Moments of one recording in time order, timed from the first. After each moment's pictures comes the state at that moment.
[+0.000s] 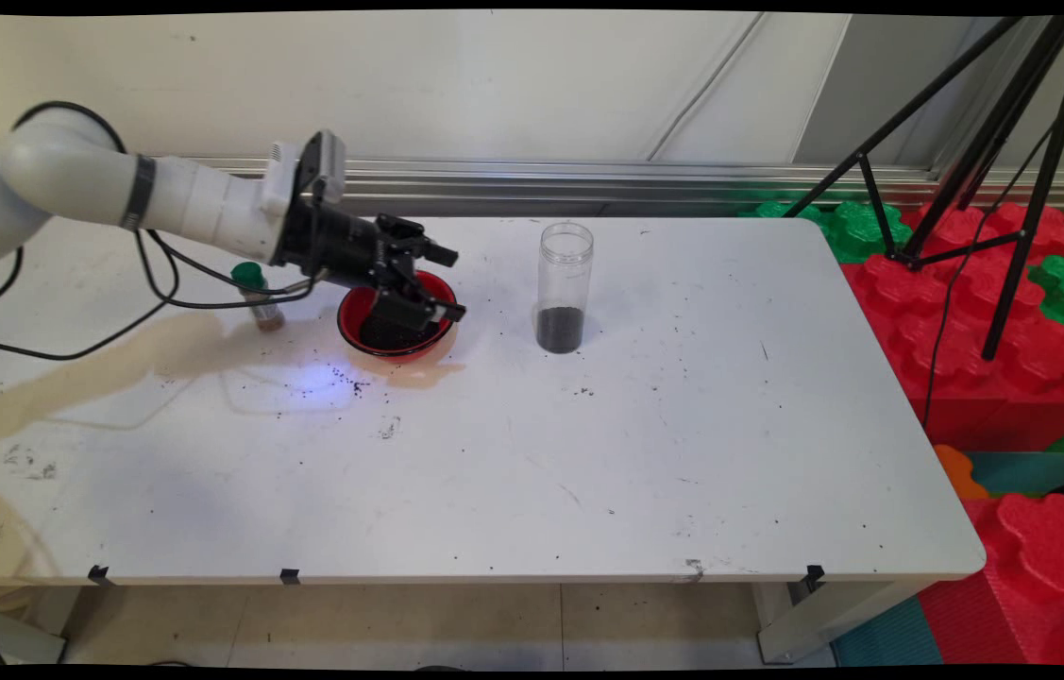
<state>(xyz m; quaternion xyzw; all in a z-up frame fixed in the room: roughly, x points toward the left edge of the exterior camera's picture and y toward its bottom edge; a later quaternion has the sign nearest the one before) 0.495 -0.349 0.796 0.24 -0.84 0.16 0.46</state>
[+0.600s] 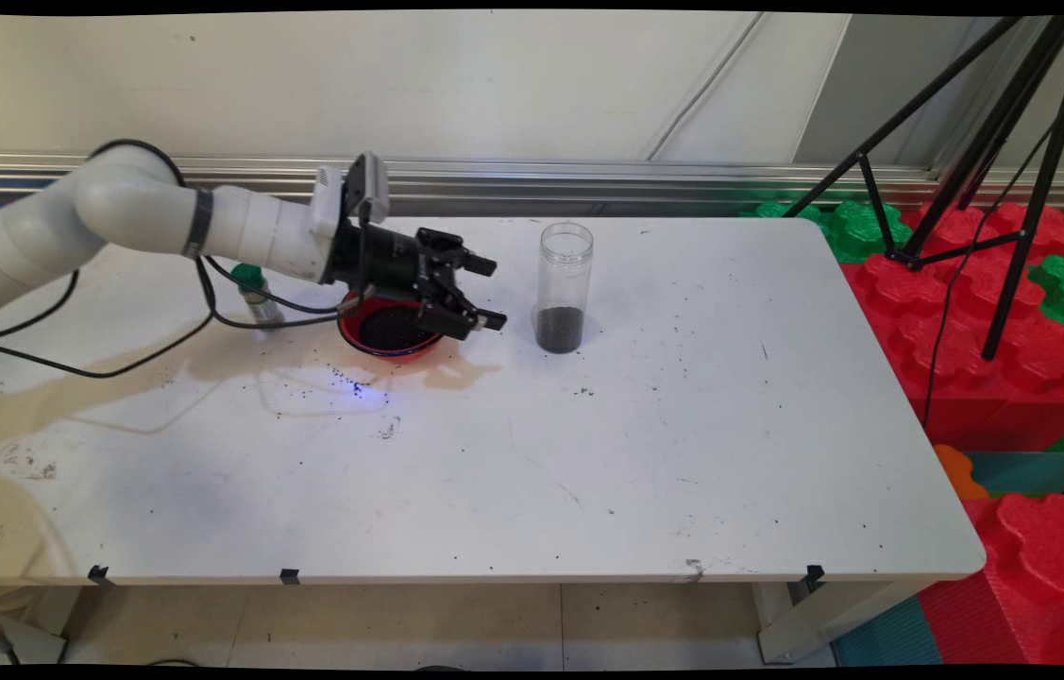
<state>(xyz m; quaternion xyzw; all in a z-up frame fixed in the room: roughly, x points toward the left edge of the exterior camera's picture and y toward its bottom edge) 0.463 -0.369 0.763 0.23 -0.83 0.16 0.49</state>
